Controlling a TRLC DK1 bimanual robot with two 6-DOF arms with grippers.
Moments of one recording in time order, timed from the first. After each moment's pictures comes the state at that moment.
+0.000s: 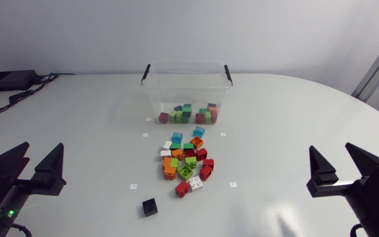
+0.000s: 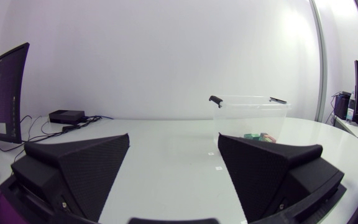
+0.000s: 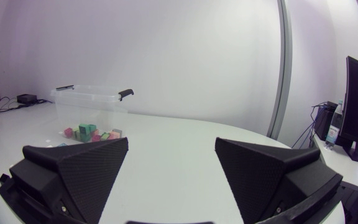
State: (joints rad) left arm 0.05 0.06 0.04 -0.01 0.08 0.01; right arm 0.01 0.06 0.03 -0.03 0.00 -0.07
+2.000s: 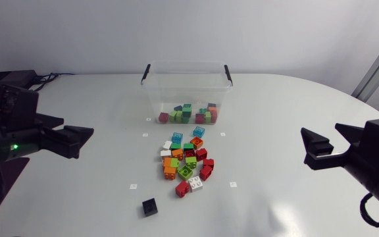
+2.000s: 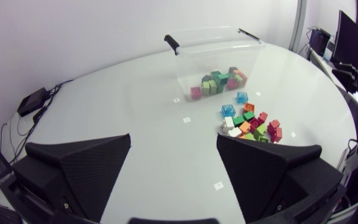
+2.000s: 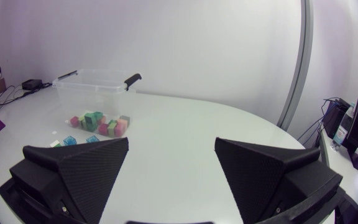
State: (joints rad) left arm -0.17 0.86 0.70 -0.47 0.07 0.16; right arm 0.07 0.56 0.32 -0.03 0.01 -0.07
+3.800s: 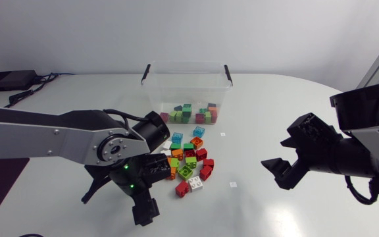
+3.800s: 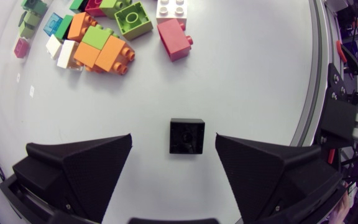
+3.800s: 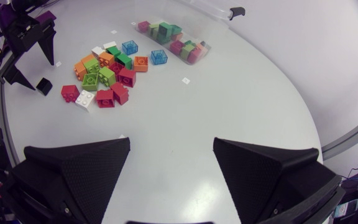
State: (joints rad) left arm -0.73 1.67 0.94 -0.75 0.03 0.44; right arm 0.25 1.02 0.61 -0.43 -0.12 -0.44
